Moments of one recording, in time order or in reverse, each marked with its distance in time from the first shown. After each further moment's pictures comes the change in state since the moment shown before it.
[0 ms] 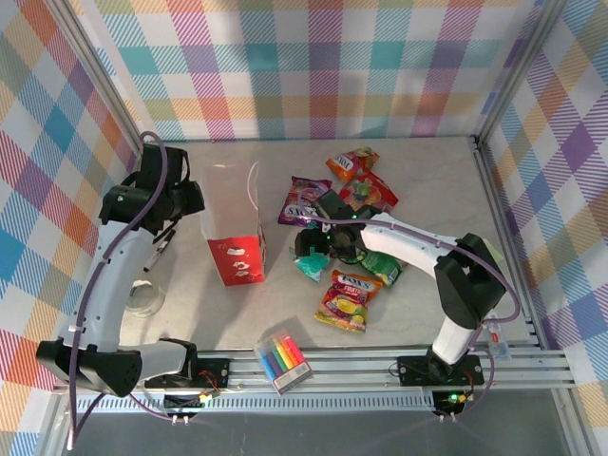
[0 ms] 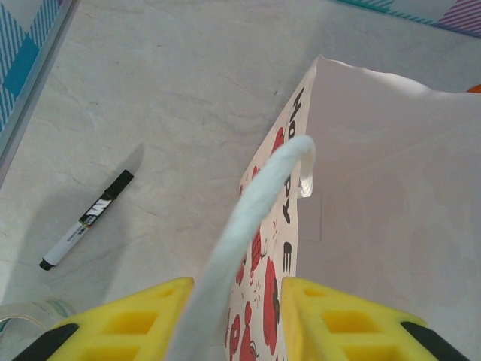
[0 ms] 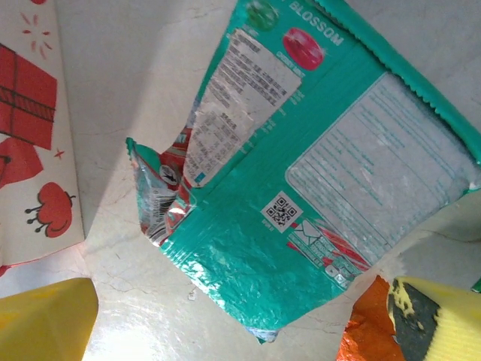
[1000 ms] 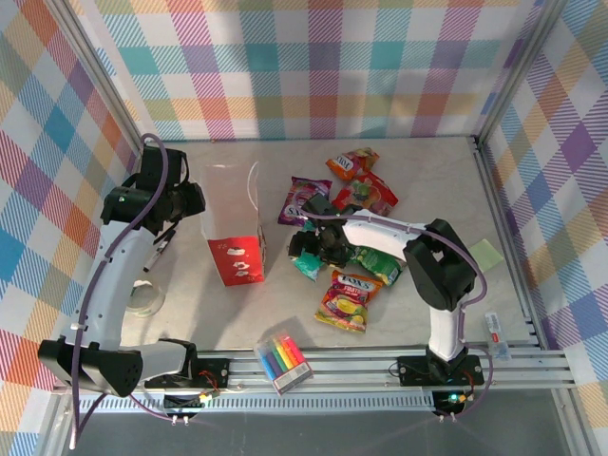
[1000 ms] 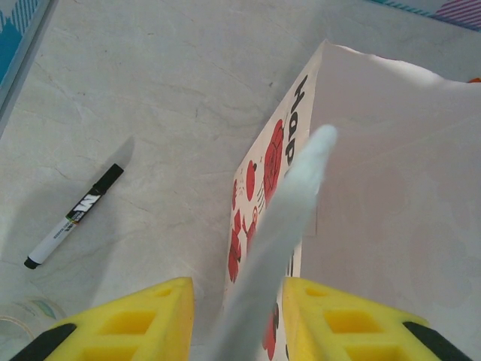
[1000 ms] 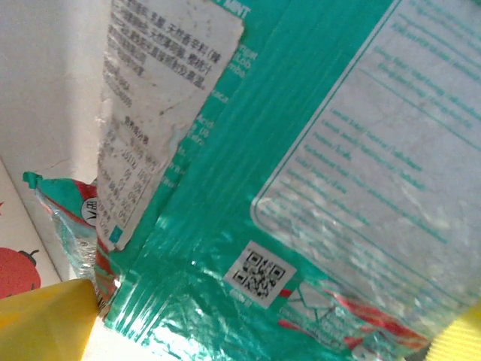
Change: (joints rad) left arm 0.021 0.000 -0.033 0.026 0.041 0.005; right arm 0.000 0.191 0.083 0.002 -0.063 0.175
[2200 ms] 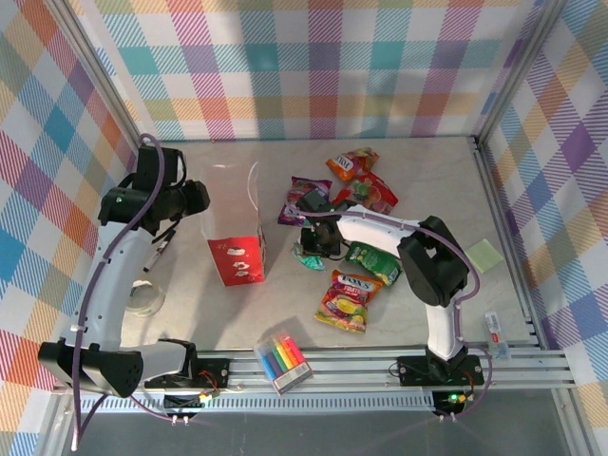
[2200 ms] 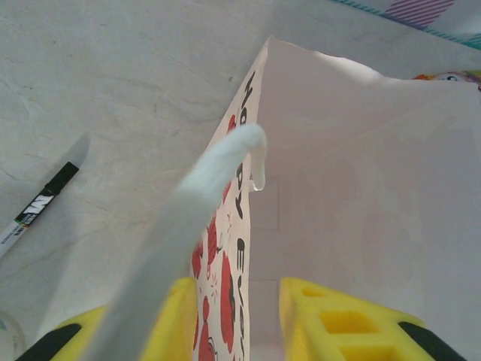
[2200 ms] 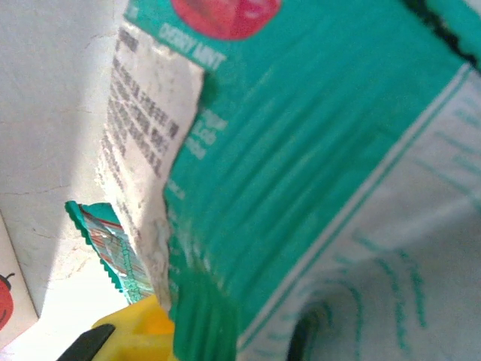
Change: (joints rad) left arm 0.023 -0.009 0.000 0.024 0.132 -0.010; right arm 0.001 0.045 0.088 -0.053 0.089 -0.137
